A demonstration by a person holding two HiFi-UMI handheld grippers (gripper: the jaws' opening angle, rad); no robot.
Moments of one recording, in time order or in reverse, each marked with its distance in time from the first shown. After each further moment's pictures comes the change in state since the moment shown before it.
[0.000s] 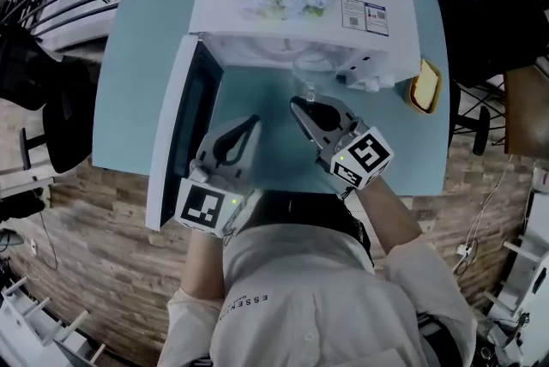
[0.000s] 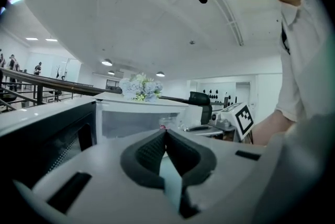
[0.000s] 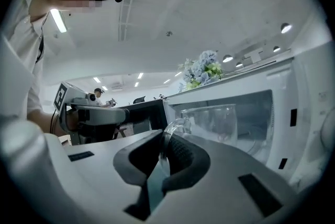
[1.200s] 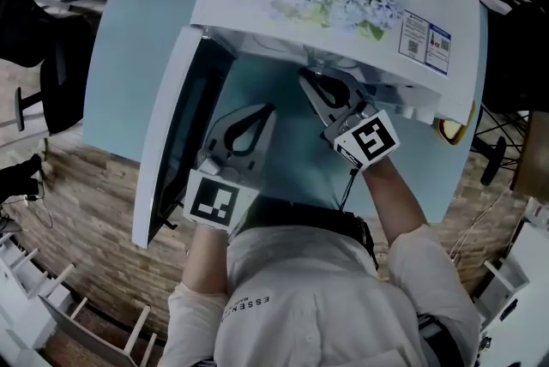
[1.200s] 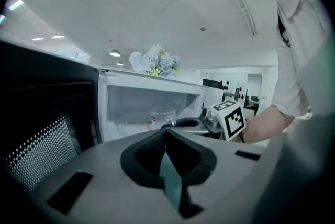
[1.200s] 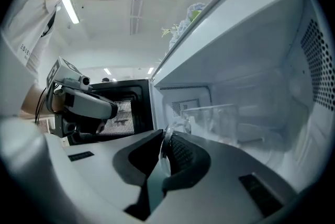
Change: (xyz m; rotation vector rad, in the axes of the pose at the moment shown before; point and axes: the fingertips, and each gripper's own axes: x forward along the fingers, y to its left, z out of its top) left arm 0.057 0.040 -0.046 -0.045 0.124 0.096; right arm 0.074 -0.066 -0.043 -0.116 0.026 0.091
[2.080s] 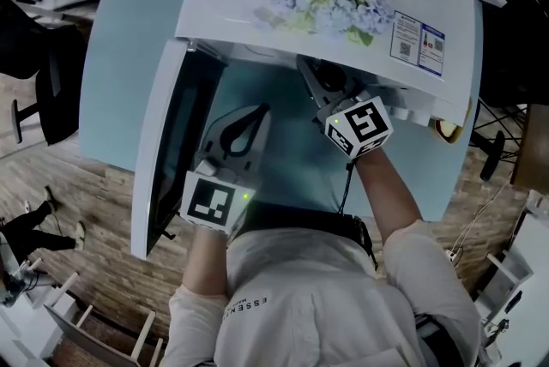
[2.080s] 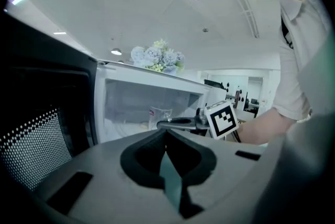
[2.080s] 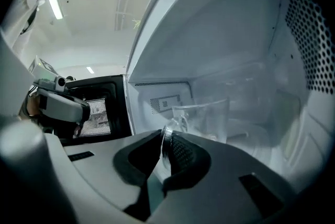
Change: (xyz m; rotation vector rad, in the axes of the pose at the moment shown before) left arm 0.014 0.006 -0.004 -0.037 0.000 -0.004; right arm 0.014 -0.048 -0.011 0.069 0.023 -0.162
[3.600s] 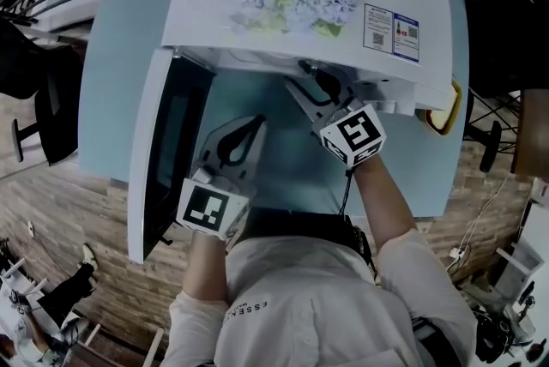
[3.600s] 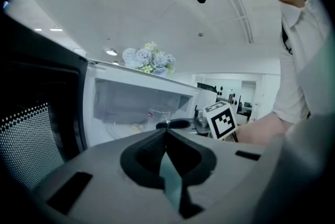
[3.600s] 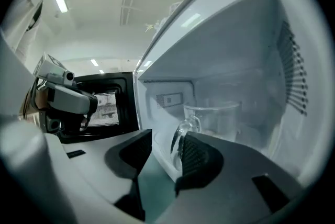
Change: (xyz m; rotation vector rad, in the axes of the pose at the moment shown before) left arm -0.004 -0.023 0.000 0.001 -0.030 -0.073; right arm -0.028 0.009 -0.007 -0.062 0.055 0.013
